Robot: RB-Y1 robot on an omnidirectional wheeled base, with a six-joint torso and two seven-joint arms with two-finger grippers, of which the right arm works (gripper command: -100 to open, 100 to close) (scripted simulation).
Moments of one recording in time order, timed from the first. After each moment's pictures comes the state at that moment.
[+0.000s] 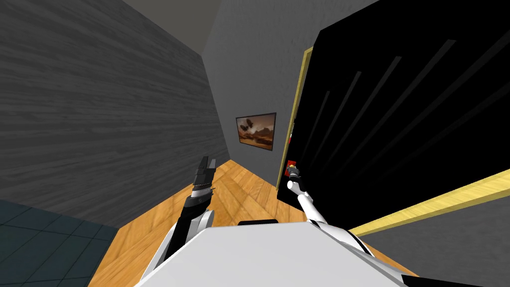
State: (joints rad) arm -0.29 -0.17 -0.32 -0.86 -0.53 -0.44 -1.14
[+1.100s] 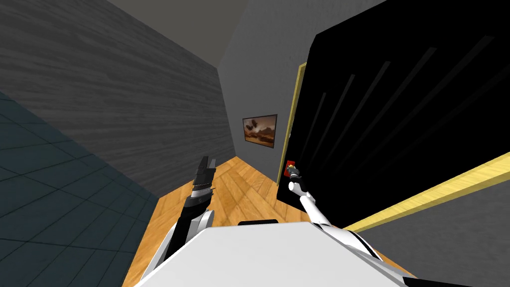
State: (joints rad) arm -0.26 -0.21 -0.25 -0.87 -0.53 -0.42 -1.22
